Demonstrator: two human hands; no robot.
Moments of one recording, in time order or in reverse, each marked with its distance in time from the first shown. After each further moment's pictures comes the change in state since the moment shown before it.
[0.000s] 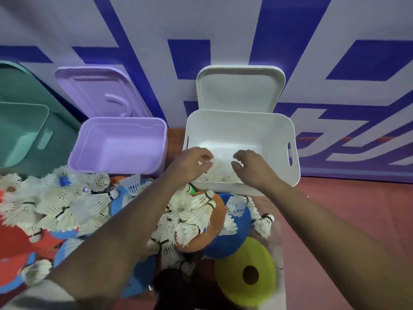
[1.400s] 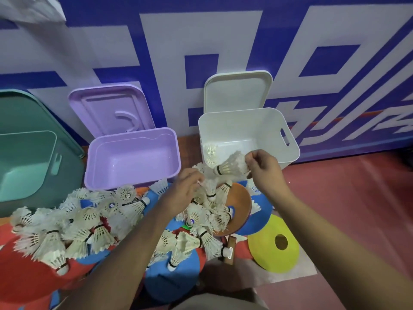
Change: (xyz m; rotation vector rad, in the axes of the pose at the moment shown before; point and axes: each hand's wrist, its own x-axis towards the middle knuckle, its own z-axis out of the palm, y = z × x) left_hand -0.111 -0.095 -0.050 -0.072 -0.097 0.273; right_hand -0.107 -0.120 0.035 0.594 0.526 0.151
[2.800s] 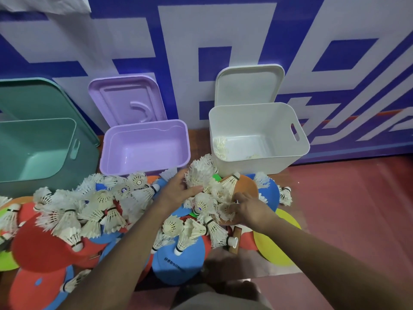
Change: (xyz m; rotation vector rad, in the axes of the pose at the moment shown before) left_hand -0.044 -0.004 -0.003 -0.665 0.034 -0.357; right_hand -0.060 0.102 0.044 -0.974 -0.658 -0.504
